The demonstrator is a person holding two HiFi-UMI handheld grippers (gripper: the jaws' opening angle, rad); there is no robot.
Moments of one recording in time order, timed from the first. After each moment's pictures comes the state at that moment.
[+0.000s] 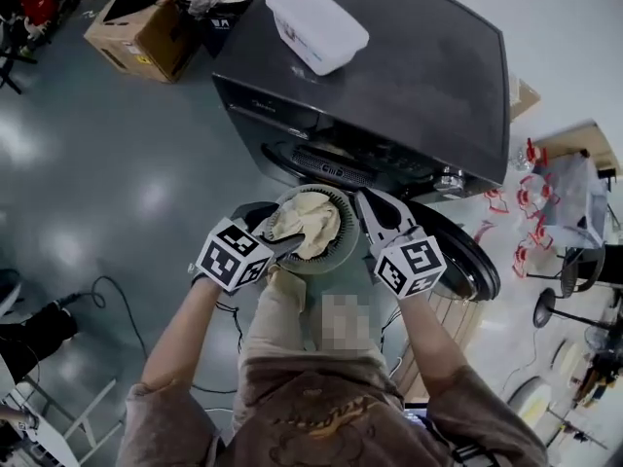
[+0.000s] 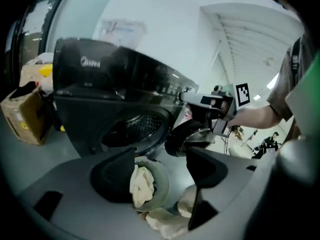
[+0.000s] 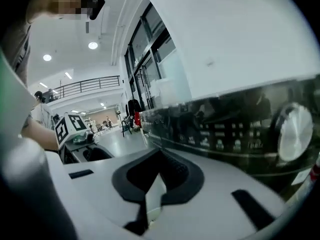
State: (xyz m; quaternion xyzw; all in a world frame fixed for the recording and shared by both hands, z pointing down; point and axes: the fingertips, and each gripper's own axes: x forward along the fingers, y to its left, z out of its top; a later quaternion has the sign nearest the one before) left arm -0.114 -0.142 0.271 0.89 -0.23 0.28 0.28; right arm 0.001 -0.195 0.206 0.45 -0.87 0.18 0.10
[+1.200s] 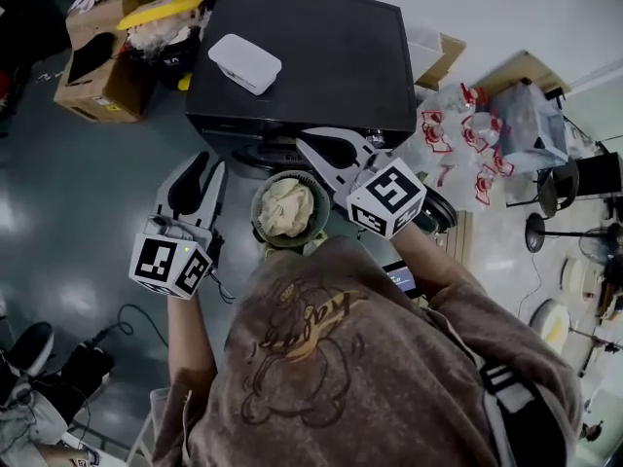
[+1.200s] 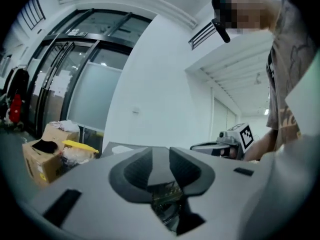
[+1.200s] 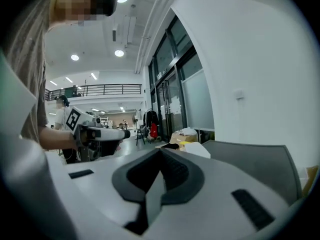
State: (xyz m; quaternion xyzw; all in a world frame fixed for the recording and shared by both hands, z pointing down) left arm -0.173 -0.191 -0.076 0.91 -0.39 0.00 0.10; right arm -0.045 -0.194 -0.060 0.38 -0.92 0.08 0.07
